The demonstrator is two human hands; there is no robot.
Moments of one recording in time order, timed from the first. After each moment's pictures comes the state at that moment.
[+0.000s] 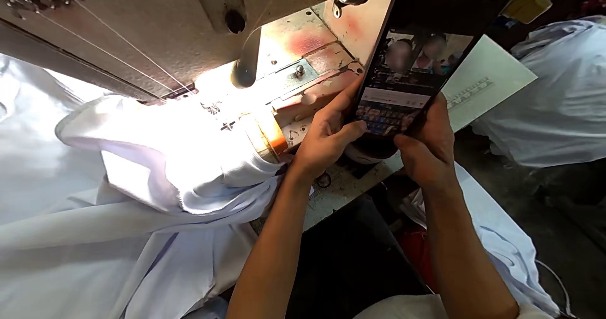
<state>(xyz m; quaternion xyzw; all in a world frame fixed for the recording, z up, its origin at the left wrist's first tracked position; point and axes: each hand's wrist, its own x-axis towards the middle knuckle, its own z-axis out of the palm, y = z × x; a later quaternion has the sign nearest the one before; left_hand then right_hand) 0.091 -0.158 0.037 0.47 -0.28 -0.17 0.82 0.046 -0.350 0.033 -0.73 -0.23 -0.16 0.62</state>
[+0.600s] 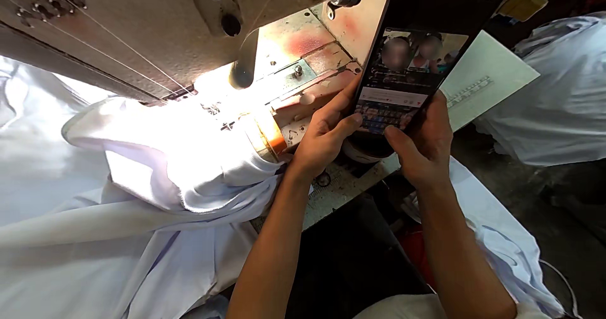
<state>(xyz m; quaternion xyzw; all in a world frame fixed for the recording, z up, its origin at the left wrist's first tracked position) 0.090 -0.158 0.036 0.47 -0.26 -0.18 0.82 0.045 -0.336 0.036 -0.74 -0.19 -0.22 0.61</state>
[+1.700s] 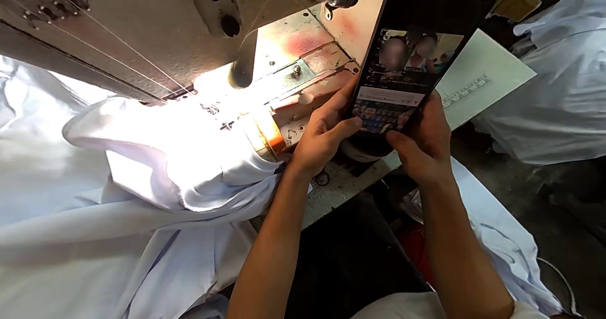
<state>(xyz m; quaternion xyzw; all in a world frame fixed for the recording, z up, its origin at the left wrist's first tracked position) 0.090 -0.157 0.036 0.48 -0.27 -0.18 0.82 0.045 -0.347 0.036 -0.75 -0.21 -0.18 0.61</state>
